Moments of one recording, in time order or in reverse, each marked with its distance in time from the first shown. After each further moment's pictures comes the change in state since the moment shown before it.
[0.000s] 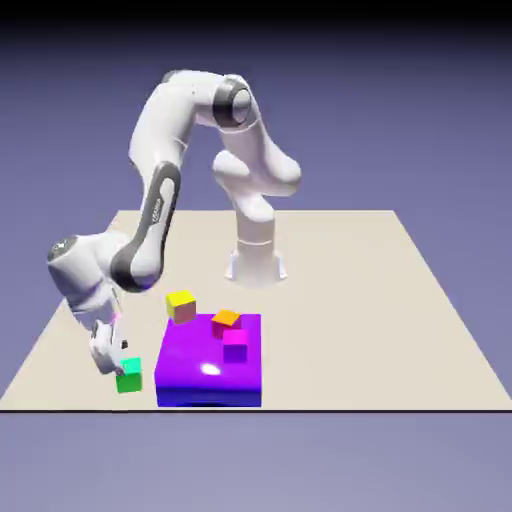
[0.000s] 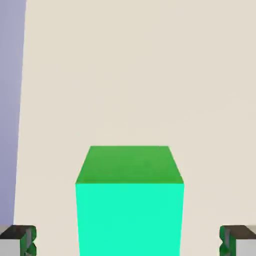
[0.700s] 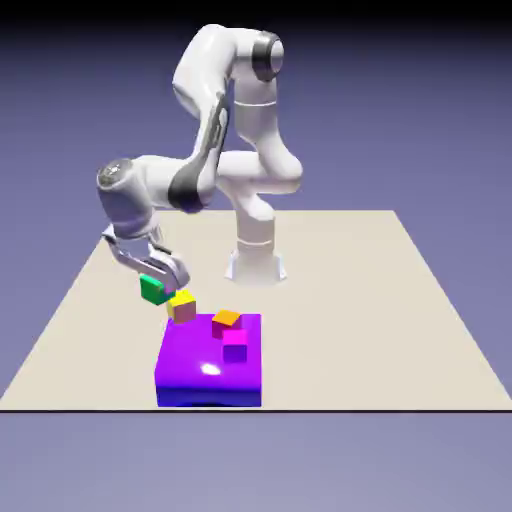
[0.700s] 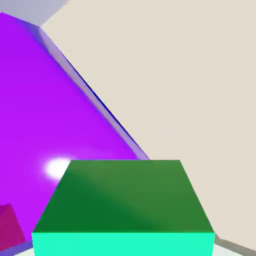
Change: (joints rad) arm 0.344 -0.688 -0.237 -0.345 -0.413 -0.377 -0.460
